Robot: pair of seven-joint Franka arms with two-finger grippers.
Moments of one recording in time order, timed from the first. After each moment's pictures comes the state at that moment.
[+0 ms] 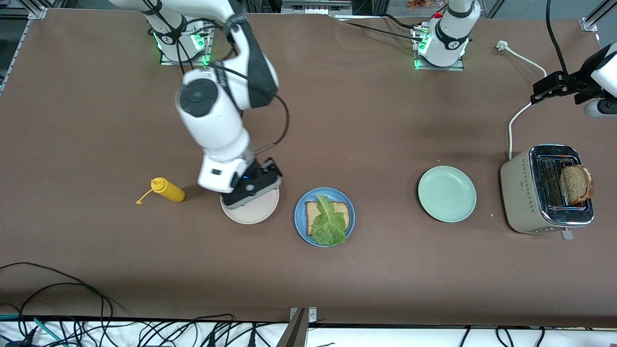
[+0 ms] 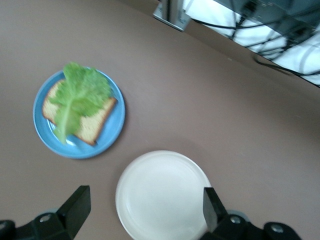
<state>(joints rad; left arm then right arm) 0.07 -0.02 -0.05 -1.57 0.03 1.39 0.00 1.06 0.68 -0.80 -1.29 0.53 2.01 -0.24</state>
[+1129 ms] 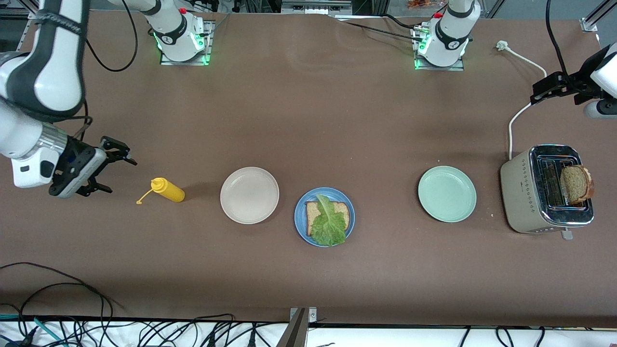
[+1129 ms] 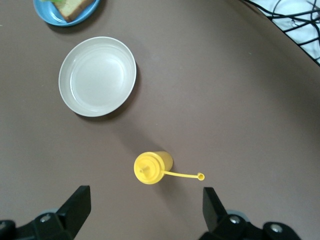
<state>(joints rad) 0.07 -0.02 -0.05 -1.57 0.03 1.39 0.00 0.90 0.44 -1.11 -1.73 0.73 1.85 -1.29</state>
